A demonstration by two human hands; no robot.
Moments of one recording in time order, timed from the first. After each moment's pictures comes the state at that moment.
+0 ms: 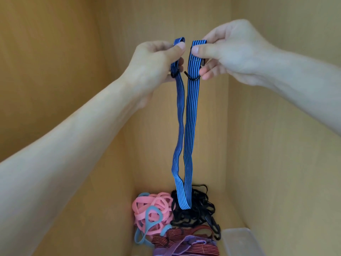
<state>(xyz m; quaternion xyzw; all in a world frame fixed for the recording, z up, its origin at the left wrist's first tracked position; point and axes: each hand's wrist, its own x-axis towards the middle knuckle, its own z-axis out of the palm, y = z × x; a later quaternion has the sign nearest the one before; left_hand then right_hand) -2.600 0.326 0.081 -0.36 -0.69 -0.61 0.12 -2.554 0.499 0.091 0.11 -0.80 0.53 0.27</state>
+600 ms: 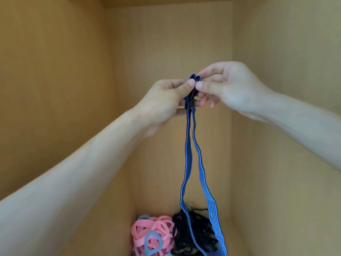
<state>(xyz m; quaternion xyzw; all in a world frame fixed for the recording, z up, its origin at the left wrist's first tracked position) -2.603 0.322 0.077 -0.42 -0.69 -0.59 0.02 -2.554 0.498 0.087 0.19 -0.79 0.49 0.31</state>
